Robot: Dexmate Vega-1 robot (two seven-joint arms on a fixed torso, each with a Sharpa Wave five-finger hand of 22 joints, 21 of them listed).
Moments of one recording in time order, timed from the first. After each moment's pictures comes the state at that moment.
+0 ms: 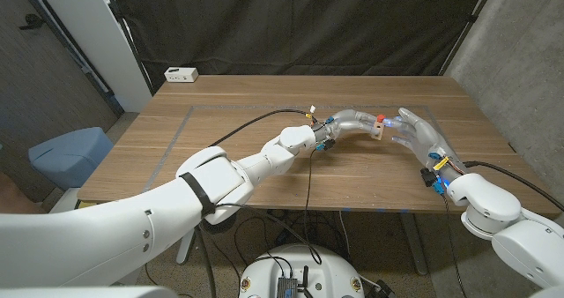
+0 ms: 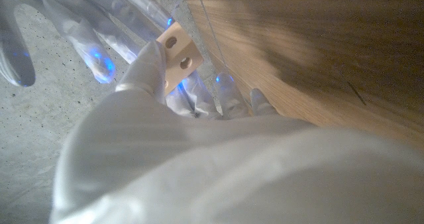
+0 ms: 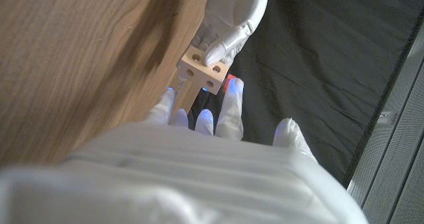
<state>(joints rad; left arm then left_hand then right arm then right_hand) 0.27 -0.14 0.84 -0.38 -0.27 -0.58 -0.39 0.94 0.05 0.37 -0.23 0.26 0.82 -0.15 0.37 0.21 0.78 -0.19 0.42 0.59 0.49 -0.05 0.22 0.27 0.13 0.13 0.20 0.18 -1.63 -0.75 0.12 -2.21 0.58 -0.08 -0.23 0.13 0.11 0.33 -0.11 0.19 0.69 -0.01 0.21 0.18 0.04 -0.03 0.21 0.18 -0.08 0.12 0.22 0.20 0.18 0.18 0.19 0.17</state>
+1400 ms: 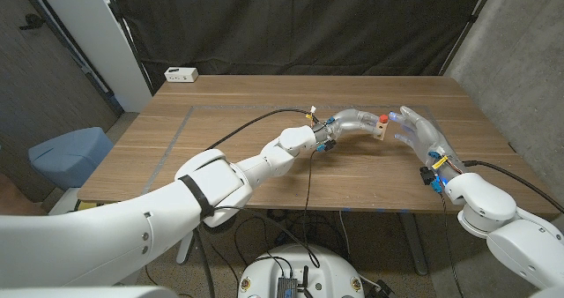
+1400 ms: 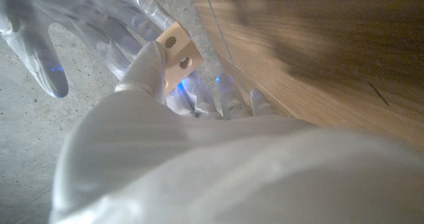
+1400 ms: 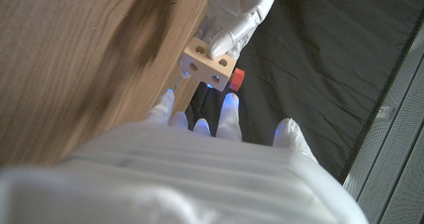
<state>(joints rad) 0.29 -0.13 0.85 -0.40 -0.26 -0.63 -0.40 0.94 0.05 0.37 -0.23 0.26 0.82 -0.15 0.37 0.21 0.78 -0.19 0.42 0.59 0.49 -0.05 0.22 0.27 0.13 0.13 0.20 0.18 -1.60 -0.73 0.10 -2.19 0.55 -0.07 -0.24 0.13 0.10 0.33 -0.11 0.19 0.44 -0.09 0.17 0.18 -0.10 0.00 0.17 0.18 -0.14 0.13 0.20 0.20 0.16 0.17 0.19 0.17</state>
